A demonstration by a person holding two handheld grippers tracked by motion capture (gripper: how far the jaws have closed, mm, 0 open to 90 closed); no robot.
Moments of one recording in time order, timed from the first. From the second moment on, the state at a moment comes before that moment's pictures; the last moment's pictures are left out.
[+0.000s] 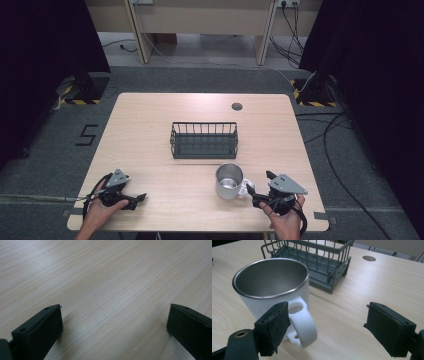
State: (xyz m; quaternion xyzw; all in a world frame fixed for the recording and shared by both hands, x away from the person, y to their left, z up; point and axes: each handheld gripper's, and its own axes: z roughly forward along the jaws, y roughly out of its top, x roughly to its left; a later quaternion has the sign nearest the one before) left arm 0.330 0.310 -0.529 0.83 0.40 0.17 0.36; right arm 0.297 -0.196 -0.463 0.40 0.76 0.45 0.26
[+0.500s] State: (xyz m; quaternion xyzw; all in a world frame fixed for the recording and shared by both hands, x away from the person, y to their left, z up) left arm 0.330 0.310 -0.529 0.83 0.40 0.17 0.36; right arm 0.305 -0.163 -0.466 0.33 0.77 0.50 0.20
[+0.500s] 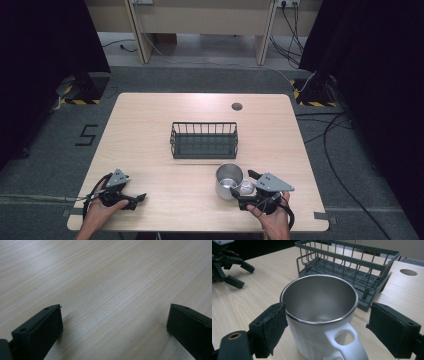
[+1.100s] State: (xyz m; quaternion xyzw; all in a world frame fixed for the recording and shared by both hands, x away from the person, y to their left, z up) left arm 0.330 0.310 -0.529 0.83 0.40 0.17 0.36; right arm 0.329 -0.136 -0.468 0.31 0.79 0.49 0.19
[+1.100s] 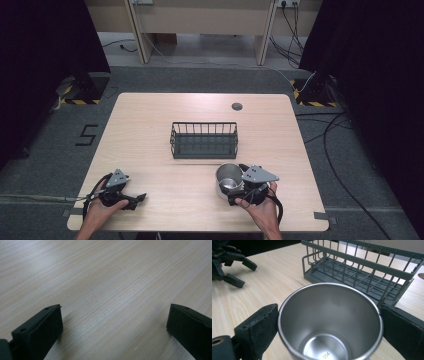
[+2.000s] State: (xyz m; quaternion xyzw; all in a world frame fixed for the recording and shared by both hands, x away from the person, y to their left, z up) left arm 0.330 0.310 -0.529 0.83 0.40 0.17 0.36; right arm 0.339 -0.127 -0.462 0.30 0.79 0.49 0.19
